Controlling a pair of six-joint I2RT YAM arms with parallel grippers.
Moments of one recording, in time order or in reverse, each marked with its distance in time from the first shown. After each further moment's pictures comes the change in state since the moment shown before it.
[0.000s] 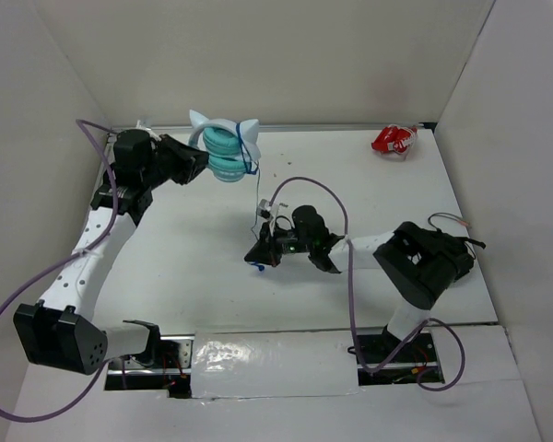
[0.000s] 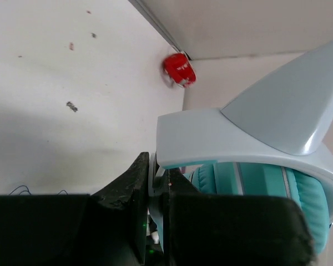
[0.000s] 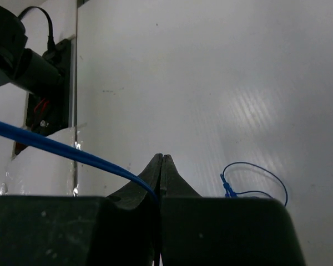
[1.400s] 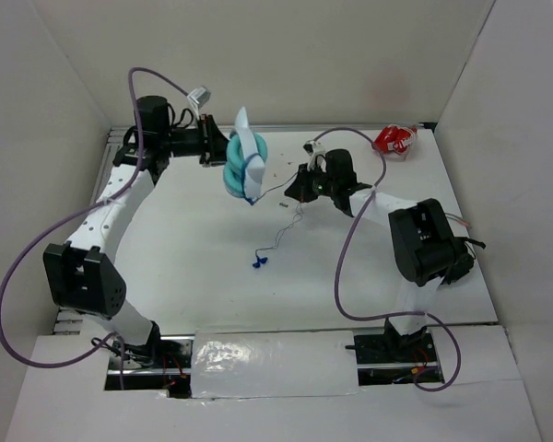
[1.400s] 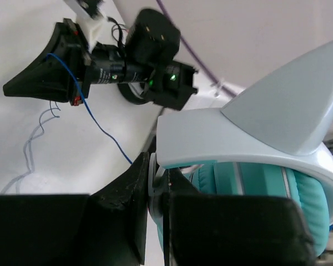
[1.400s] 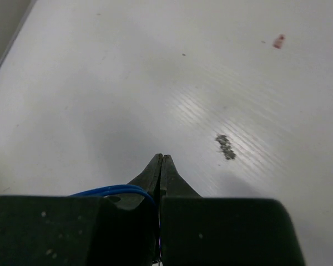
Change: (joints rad) left arm 0.036 0.357 0.313 0.045 0.802 0.302; right arm -0.387 0.152 0.381 -0.401 0.121 0.039
